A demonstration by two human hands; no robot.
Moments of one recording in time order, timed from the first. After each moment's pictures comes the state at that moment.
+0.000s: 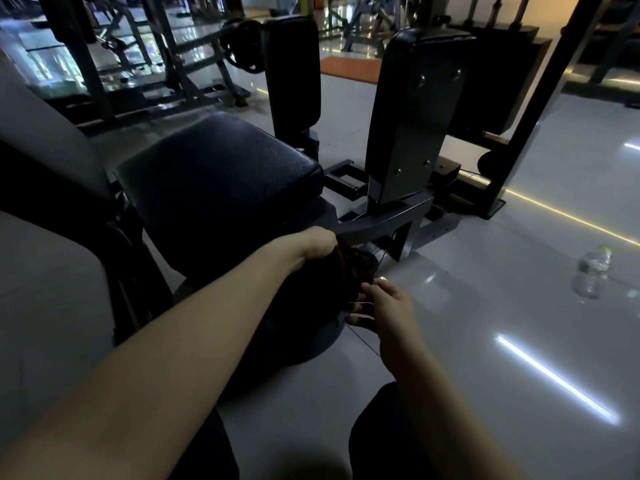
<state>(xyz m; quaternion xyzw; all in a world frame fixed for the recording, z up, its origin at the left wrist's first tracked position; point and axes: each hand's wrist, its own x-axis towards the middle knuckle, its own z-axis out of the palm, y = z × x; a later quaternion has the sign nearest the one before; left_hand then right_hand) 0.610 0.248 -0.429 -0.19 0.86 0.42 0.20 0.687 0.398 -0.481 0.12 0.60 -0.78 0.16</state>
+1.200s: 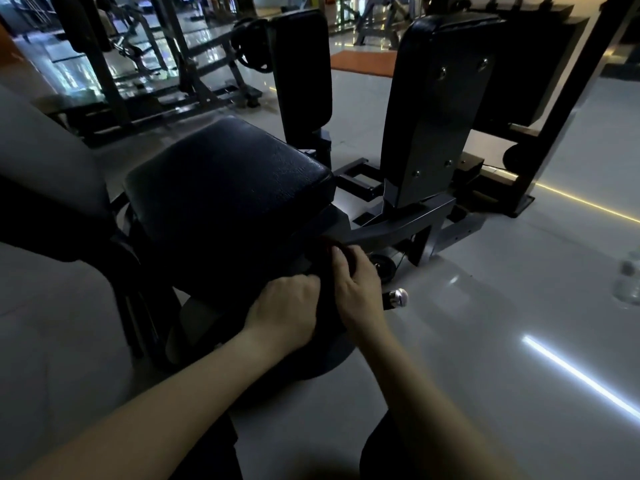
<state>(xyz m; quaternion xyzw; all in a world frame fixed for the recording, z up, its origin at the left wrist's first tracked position) 0.686 0.219 -0.459 0.04 1.00 -0.01 -0.02 0.641 0.331 -0.481 -0.07 0.76 -0.65 -0.02</state>
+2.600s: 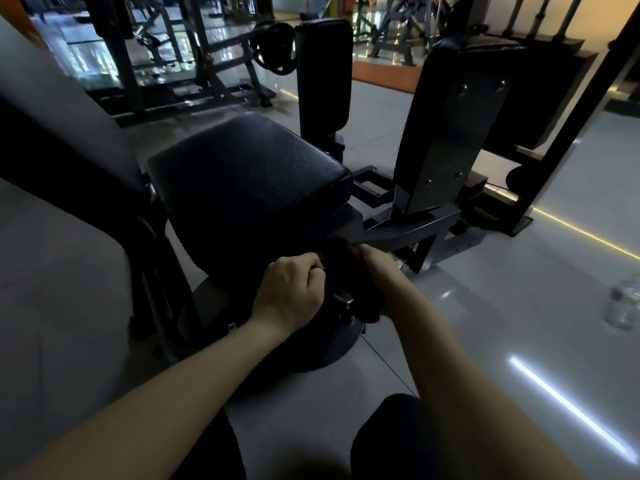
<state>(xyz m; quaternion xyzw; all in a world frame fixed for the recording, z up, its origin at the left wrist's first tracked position) 0.690 0.202 -0.471 -0.01 0.93 0.31 -0.21 0.599 0.345 -0.471 0.08 0.69 -0.67 0.27</state>
